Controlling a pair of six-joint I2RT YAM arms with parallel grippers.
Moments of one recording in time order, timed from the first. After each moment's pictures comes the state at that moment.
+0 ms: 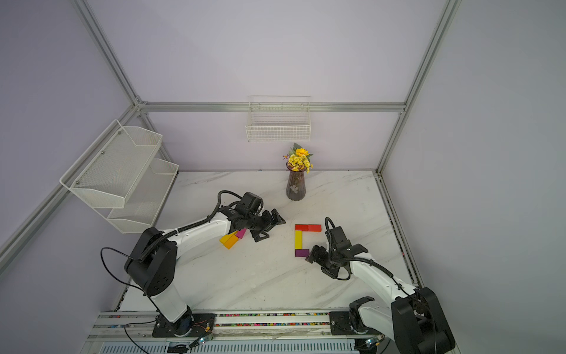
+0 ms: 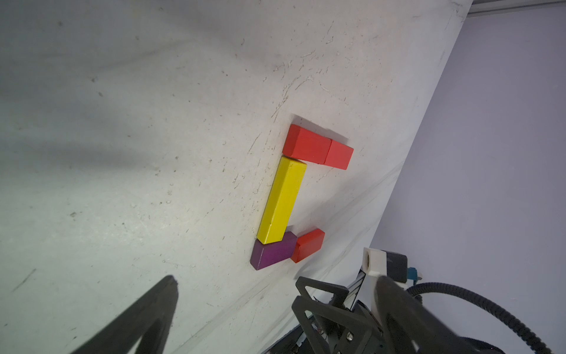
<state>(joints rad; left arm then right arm) -0.62 1.74 1.22 -0.40 0.36 -1.13 0.33 1.14 0.52 -0.52 -0.36 0.89</state>
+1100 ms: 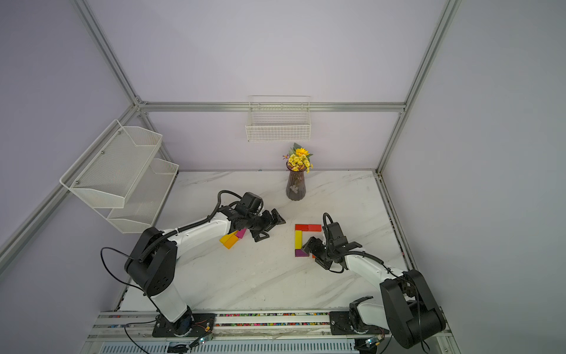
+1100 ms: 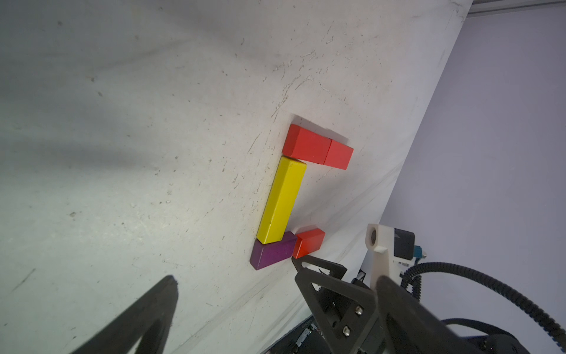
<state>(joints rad) -0.62 1.74 1.22 -0.40 0.36 -1.13 0.33 1.28 0.52 -0.26 -0.37 0.96</state>
